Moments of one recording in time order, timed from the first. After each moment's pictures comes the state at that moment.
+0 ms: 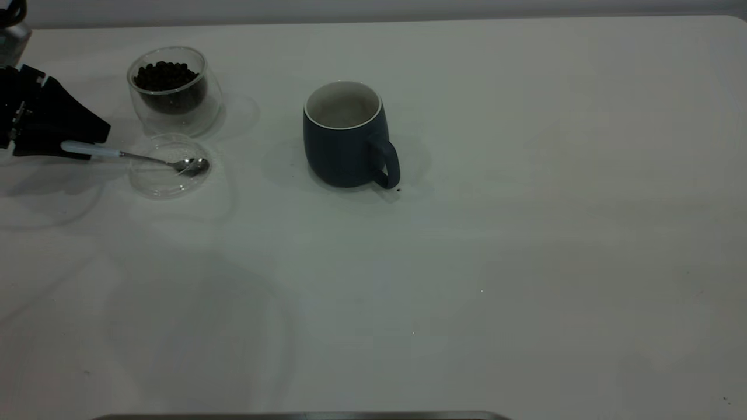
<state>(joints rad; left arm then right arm) 0.39 2.59 -1.65 -0.97 0.96 1.18 -0.02 -0.01 -0.47 -0.08 1.13 0.05</state>
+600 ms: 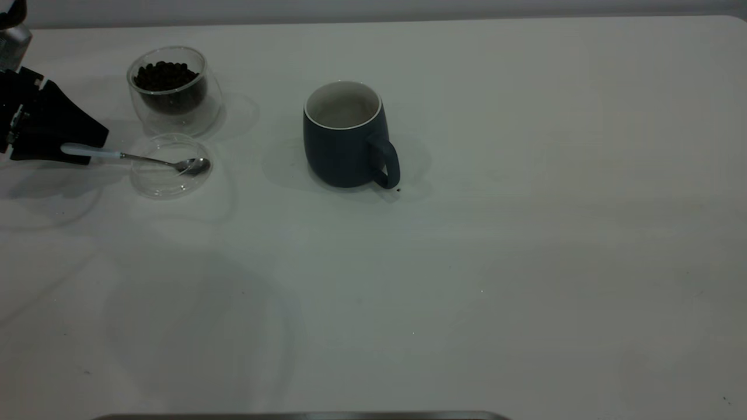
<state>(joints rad) 0.39 2.59 -1.65 -0.94 0.98 1.15 -0.02 -0.01 -0.47 -0.08 1.13 0.05</state>
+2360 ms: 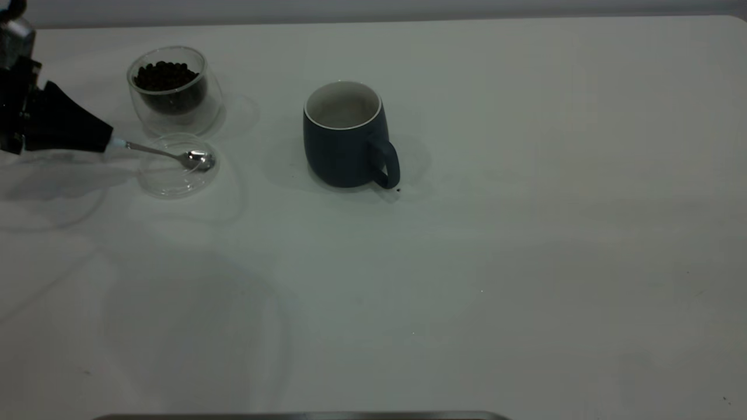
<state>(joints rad) 0.39 2.60 -1.65 -1.00 1.08 1.13 -0.02 -0.01 -0.47 -0.08 1.13 0.05</state>
